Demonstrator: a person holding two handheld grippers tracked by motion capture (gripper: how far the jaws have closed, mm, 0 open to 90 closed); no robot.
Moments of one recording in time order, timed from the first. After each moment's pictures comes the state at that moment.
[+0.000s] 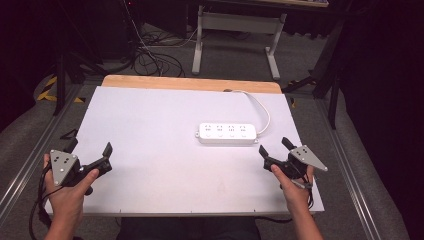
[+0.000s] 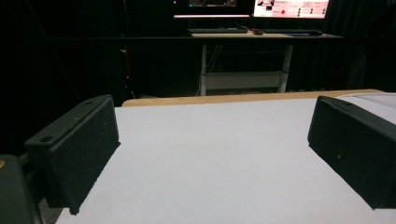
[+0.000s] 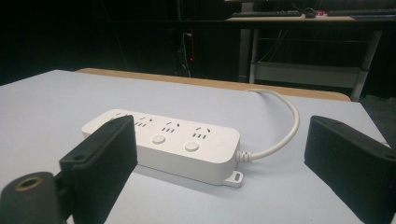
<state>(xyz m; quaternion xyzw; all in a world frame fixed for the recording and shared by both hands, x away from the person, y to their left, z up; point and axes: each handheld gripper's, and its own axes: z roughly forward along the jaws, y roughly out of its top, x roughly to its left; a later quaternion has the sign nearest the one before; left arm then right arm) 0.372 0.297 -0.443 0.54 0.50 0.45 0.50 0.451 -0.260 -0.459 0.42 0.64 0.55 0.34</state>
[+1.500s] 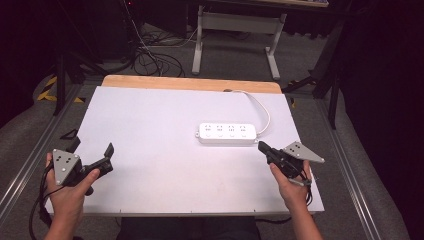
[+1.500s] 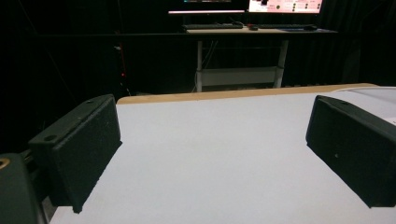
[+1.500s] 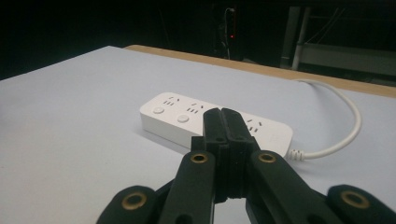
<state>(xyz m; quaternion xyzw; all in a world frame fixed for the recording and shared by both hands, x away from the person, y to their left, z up) 0.373 0.296 -0.444 0.56 0.49 0.45 0.50 0.447 -0.243 -0.436 0.38 0.70 0.54 0.26</state>
